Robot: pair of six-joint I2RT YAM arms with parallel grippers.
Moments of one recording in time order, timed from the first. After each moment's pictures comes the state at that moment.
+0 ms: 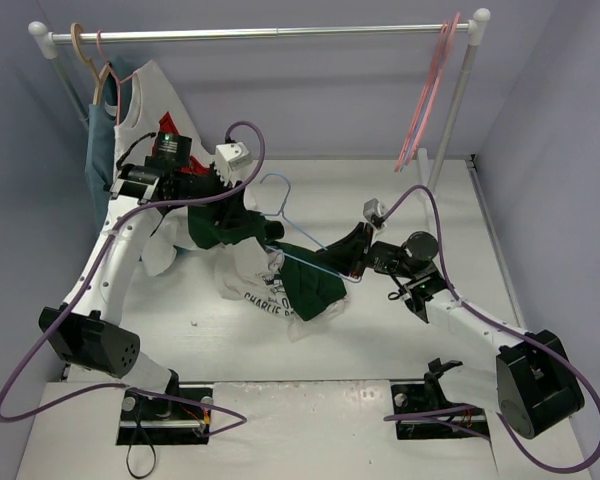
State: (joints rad) left arm -0.25 1.52 1.75 -1.05 0.77 0.44; right arm 0.42 1.18 0.51 0.84 -0.87 0.40
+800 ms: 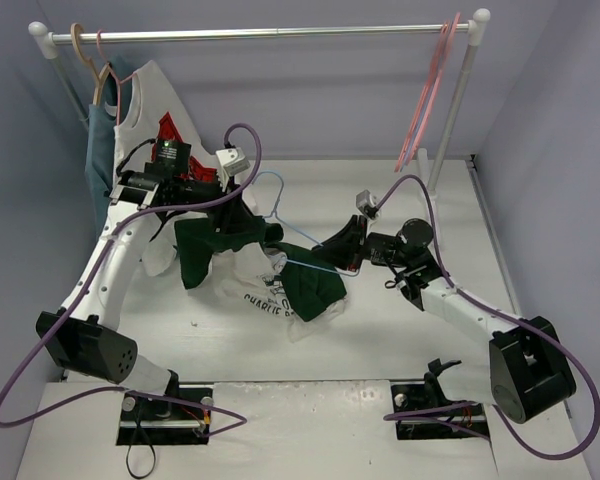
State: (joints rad) left arm -0.25 1.48 1.65 -1.02 0.96 0.43; right arm 0.41 1.26 0.60 0.79 -0.97 0.41
